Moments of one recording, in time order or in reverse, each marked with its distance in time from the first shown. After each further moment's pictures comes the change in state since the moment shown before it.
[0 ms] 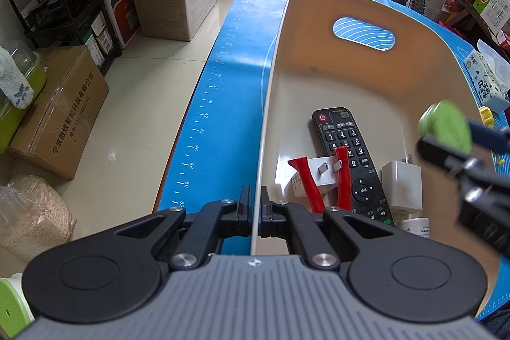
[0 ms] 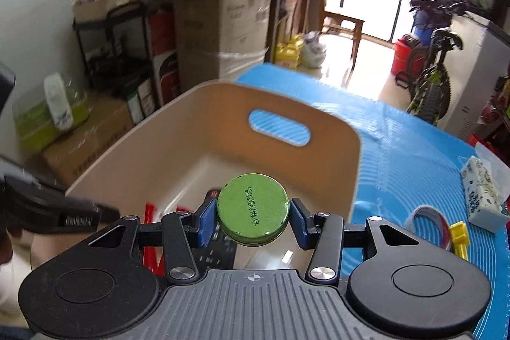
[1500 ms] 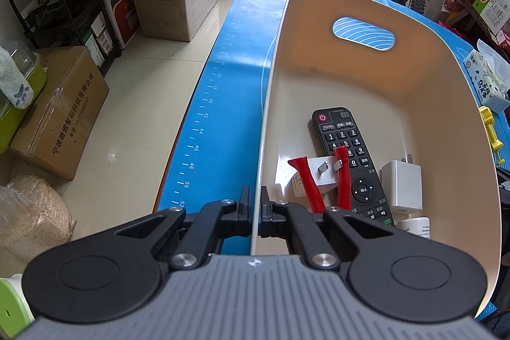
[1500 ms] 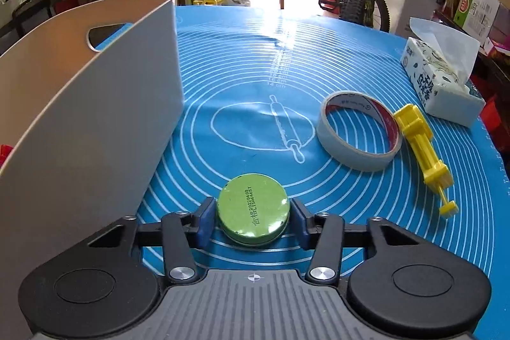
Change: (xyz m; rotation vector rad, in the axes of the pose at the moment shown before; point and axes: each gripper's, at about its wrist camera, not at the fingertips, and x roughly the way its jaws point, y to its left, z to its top) left arm 0.000 0.002 0.000 -0.003 -0.001 -0.007; right arm 0.061 -0.126 -0.085 0.264 0.089 -0.152
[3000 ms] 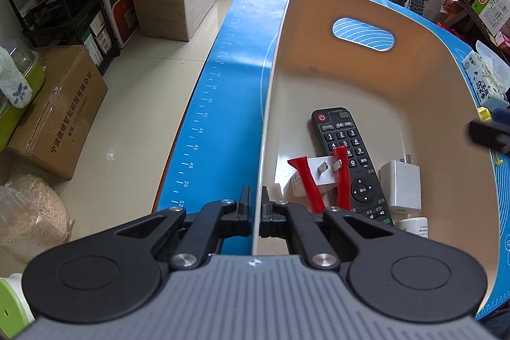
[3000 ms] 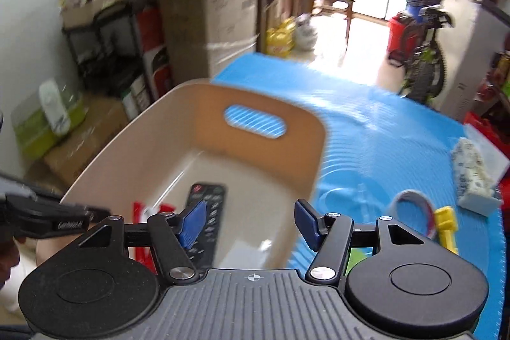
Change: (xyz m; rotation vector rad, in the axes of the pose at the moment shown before) left arm 0.001 -0.002 -0.001 0.000 0.000 -0.004; right arm -0.116 0.073 0.069 -0.134 -0.091 0.147
